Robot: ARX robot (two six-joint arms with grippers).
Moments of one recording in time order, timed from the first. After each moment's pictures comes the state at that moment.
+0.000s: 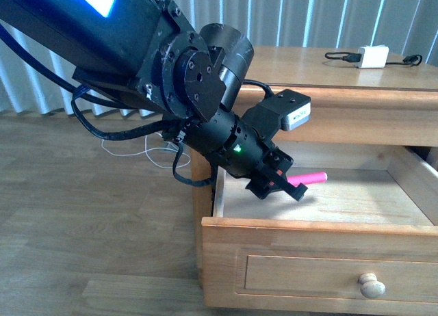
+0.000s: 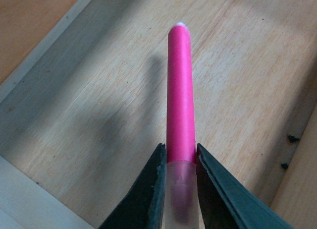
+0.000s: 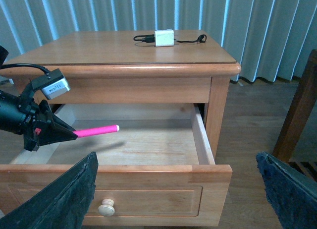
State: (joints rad) left arm -0.48 2.25 1.64 -0.12 0.36 0.44; right arm 0.00 0.09 0.11 -0.02 0.00 0.00
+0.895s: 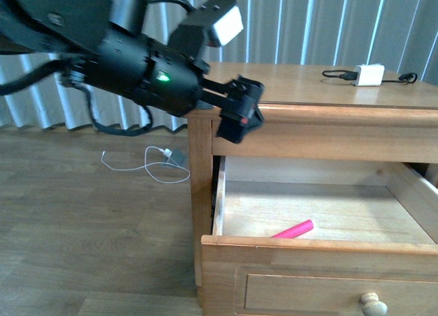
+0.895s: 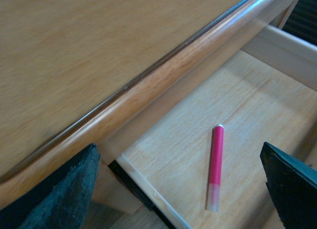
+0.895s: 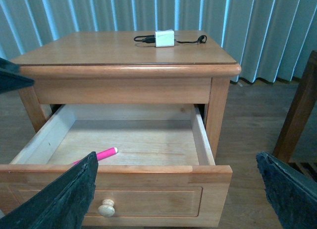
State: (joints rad) left arm -0.35 1.90 1.37 0.12 0.37 0.28; right arm 0.00 0.09 0.11 -0.02 0.00 0.00
